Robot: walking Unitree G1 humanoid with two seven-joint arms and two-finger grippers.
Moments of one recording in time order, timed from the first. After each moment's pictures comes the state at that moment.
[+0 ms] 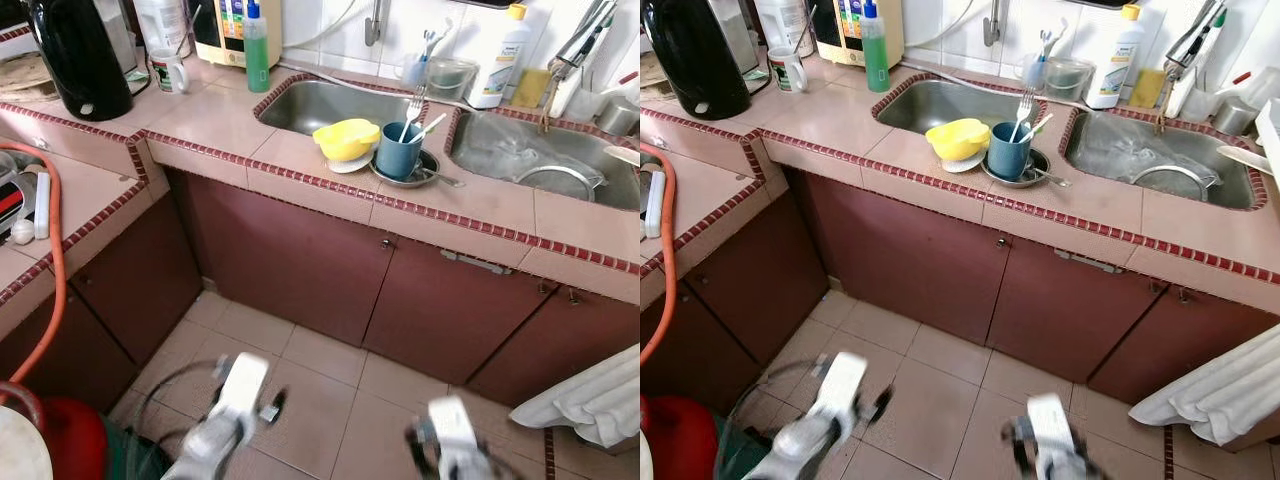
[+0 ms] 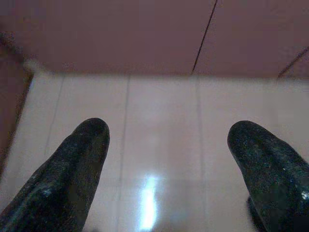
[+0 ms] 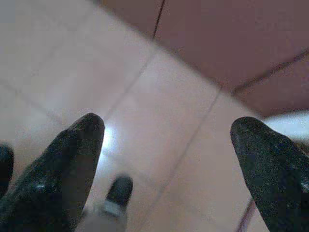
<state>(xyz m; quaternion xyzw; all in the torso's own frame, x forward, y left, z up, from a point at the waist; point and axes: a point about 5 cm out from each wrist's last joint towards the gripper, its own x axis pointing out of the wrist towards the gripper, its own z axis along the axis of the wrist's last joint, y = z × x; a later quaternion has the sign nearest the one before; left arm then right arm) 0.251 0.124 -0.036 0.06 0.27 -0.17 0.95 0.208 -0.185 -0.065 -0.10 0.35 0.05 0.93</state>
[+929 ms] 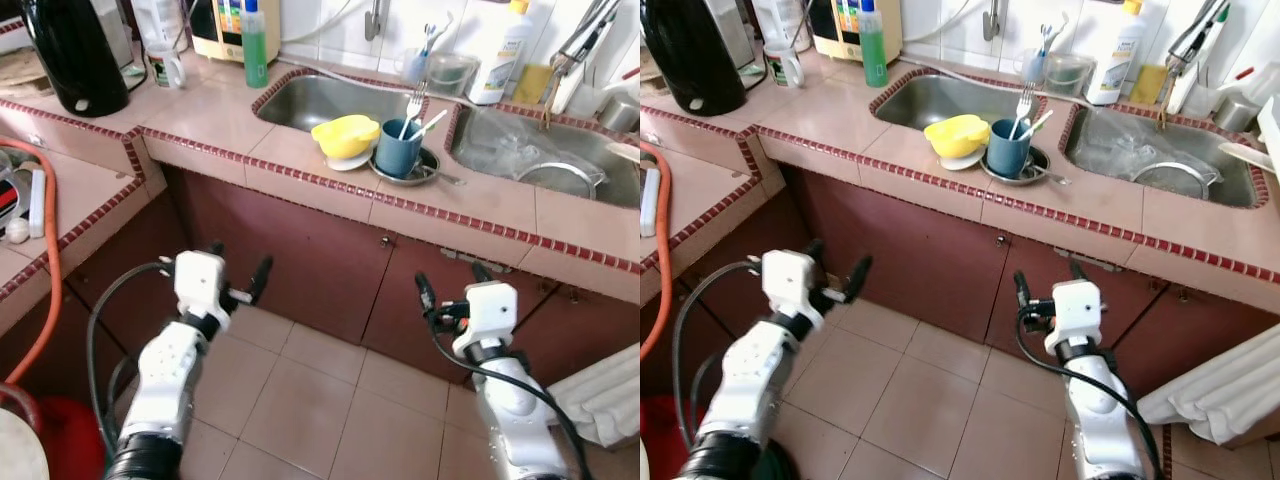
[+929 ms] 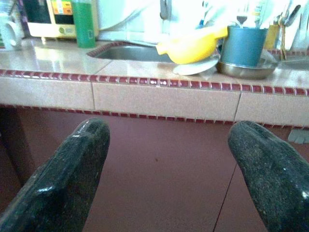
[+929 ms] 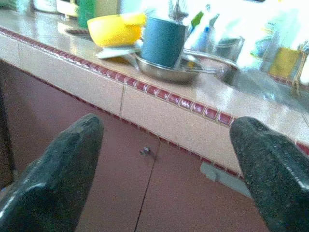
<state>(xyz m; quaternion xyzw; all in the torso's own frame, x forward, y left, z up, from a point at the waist) 0.304 0.163 0.104 0.00 -0.06 -0.16 0.99 0.278 -0.185 0.092 -0.08 -0.08 0.06 0.99</state>
